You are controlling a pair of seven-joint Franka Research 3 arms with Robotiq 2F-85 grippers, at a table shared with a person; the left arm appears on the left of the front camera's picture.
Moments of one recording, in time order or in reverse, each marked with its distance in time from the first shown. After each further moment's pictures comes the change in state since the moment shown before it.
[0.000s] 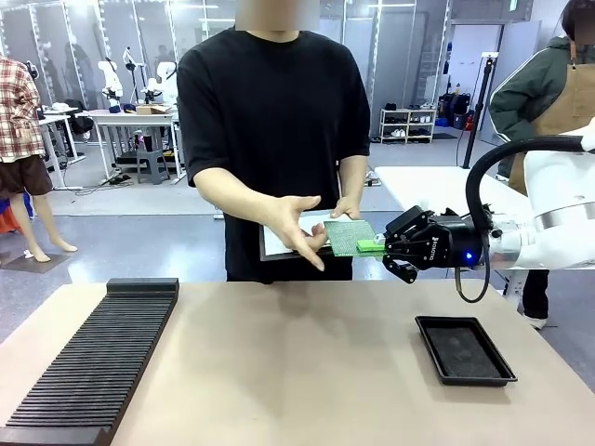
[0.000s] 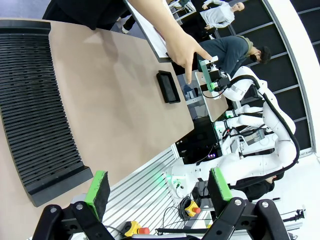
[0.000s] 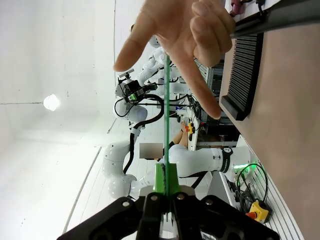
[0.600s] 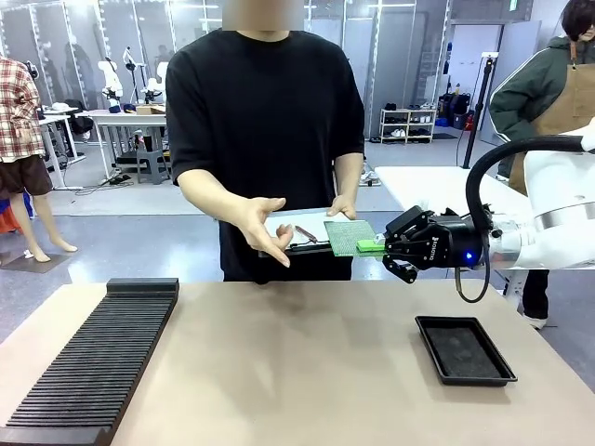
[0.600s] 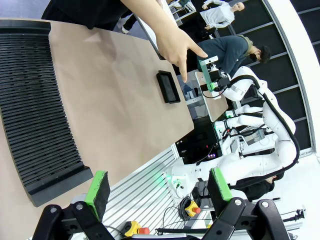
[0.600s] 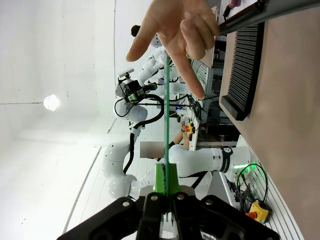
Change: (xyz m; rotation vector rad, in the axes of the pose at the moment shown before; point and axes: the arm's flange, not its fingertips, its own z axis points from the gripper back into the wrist) left arm 0.000 0.000 0.000 0.000 0.000 0.000; right arm 0.000 0.000 0.000 0.000 0.000 0.000
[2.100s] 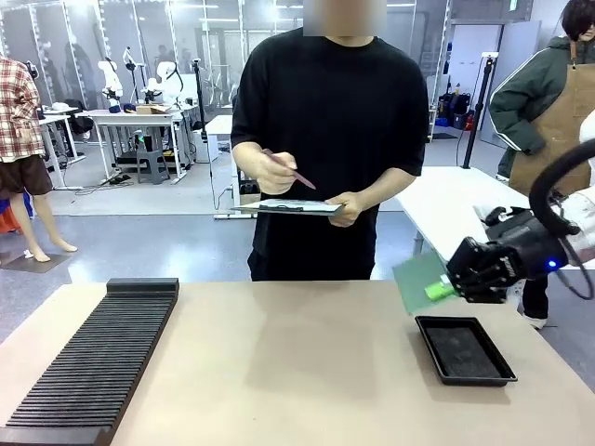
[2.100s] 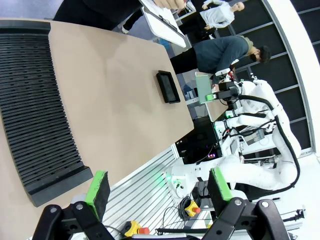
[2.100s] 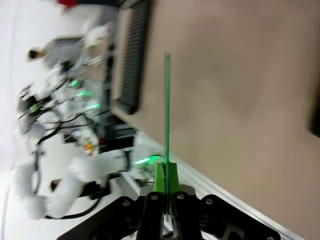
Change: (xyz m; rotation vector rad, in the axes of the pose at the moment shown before) left arm 0.000 0.000 0.000 -0.001 0.000 0.000; right arm -0.068 0.031 0.076 -0.650 -0.137 0.042
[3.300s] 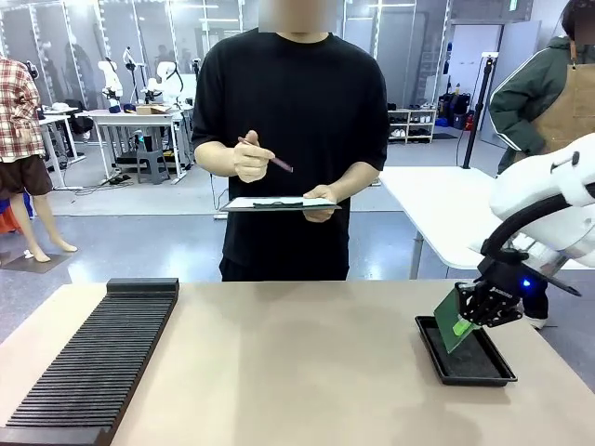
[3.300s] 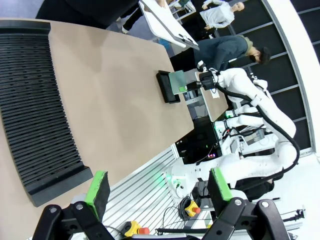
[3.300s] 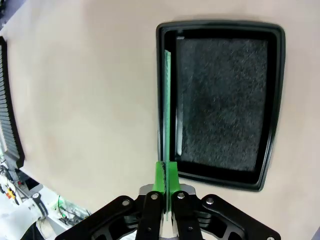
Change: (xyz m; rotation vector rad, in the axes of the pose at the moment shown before) left arm 0.000 0.000 0.000 0.000 0.000 0.000; right arm 0.076 -0.090 -0.034 -0.524 -0.017 -0.108
